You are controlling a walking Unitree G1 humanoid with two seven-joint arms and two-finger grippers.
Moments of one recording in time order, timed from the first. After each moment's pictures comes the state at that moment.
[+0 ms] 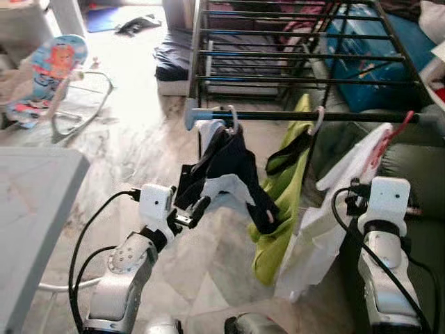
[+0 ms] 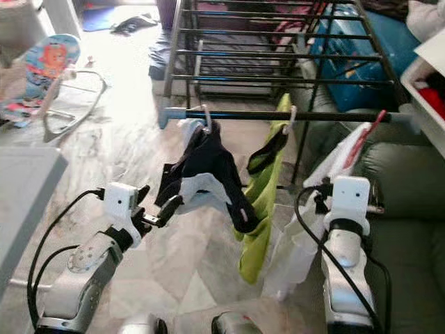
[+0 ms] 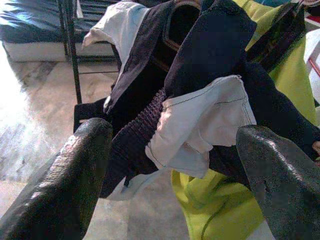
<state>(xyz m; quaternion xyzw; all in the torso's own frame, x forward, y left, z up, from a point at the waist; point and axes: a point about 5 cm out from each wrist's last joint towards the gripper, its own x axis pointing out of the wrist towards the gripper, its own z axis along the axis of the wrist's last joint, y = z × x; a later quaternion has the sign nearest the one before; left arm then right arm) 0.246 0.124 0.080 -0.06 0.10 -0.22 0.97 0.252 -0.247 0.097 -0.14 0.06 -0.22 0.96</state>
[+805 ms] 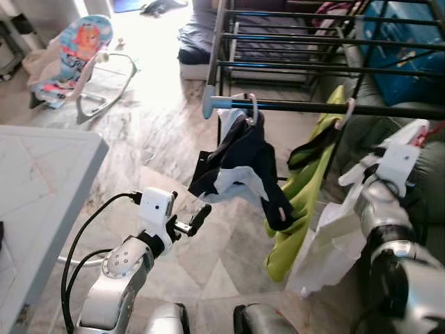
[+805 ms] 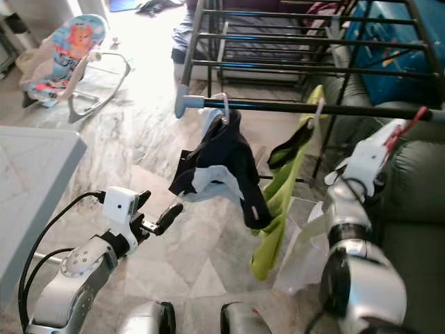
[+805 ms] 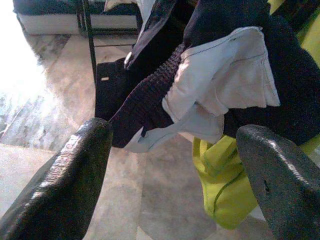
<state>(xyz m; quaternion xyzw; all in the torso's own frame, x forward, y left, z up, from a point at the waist) 0.236 0.126 0.083 -0.03 0.12 -0.25 0.96 0.342 -0.287 0.102 -0.03 0.15 -0.37 0.92</state>
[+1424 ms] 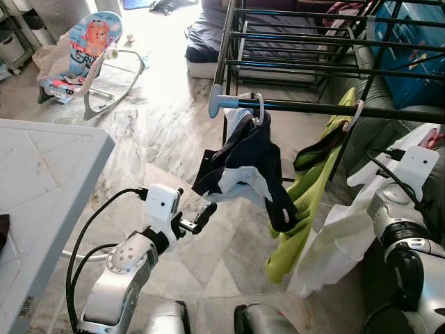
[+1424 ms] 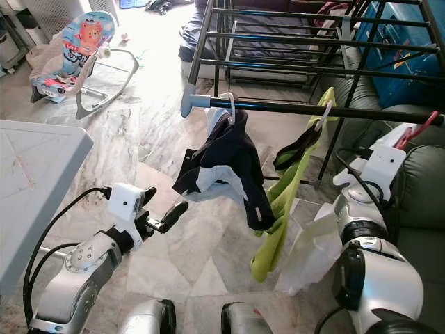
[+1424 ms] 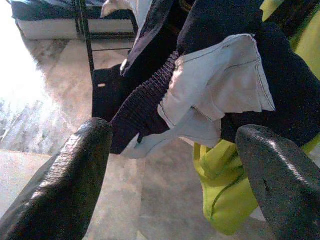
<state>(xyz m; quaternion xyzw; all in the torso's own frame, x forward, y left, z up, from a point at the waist) 0.241 0.118 0.088 -0.03 0.11 -0.27 0.96 0.331 -0.312 0.100 -0.05 0.16 -0.40 0.90</state>
